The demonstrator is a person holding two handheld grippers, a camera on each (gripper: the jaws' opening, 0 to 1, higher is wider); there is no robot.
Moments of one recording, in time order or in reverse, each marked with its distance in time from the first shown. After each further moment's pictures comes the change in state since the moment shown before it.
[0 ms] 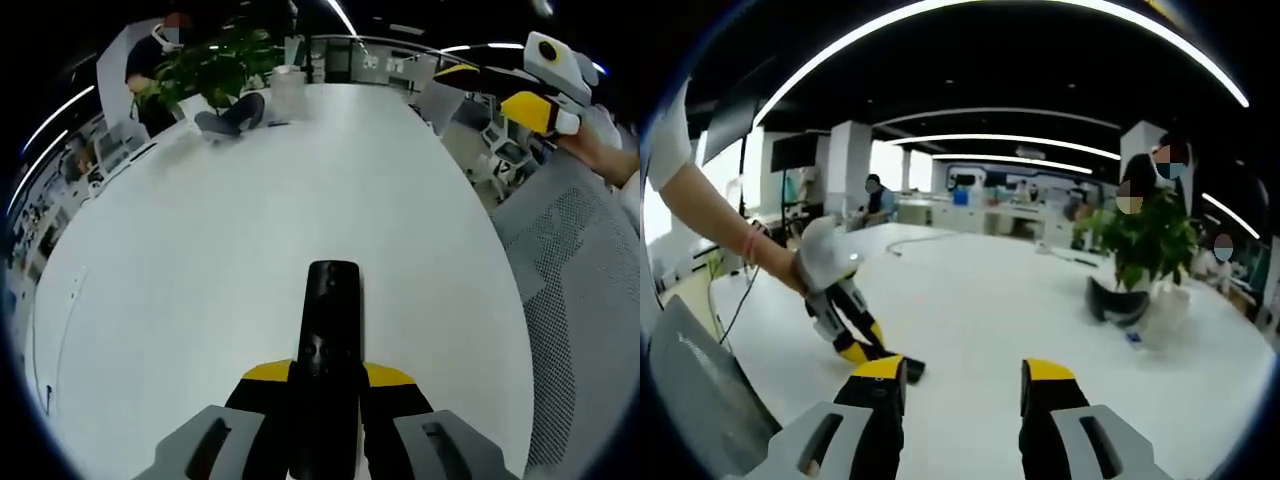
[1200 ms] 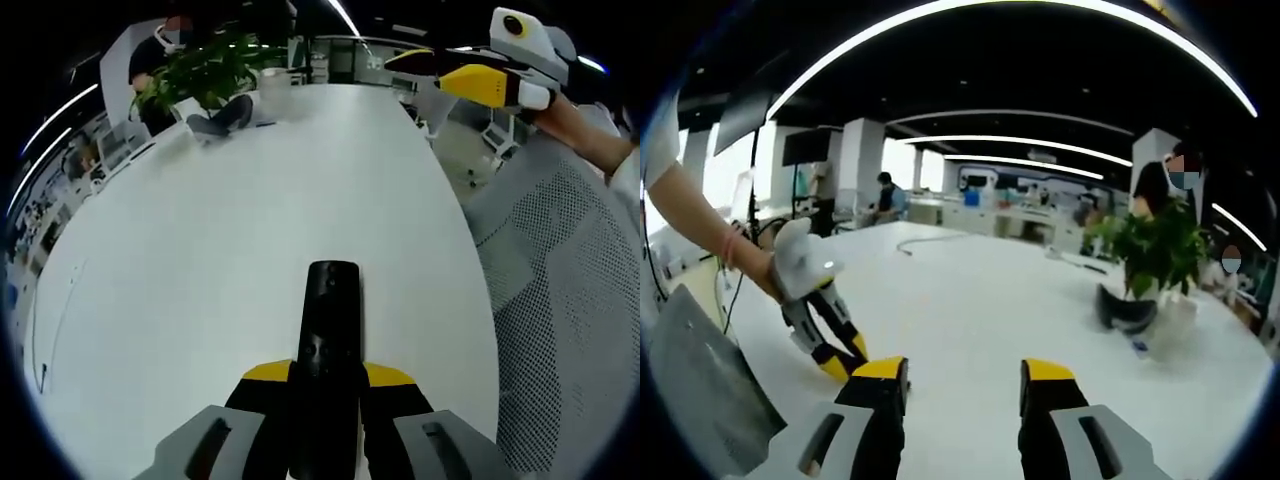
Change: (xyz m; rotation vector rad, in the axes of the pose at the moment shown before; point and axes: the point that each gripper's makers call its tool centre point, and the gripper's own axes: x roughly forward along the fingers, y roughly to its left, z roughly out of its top) left arm -0.010 -0.046 -0.015 -0.017 -0.003 0.008; right arm 0.001 0.010 0.002 -0.043 -0.004 0.039
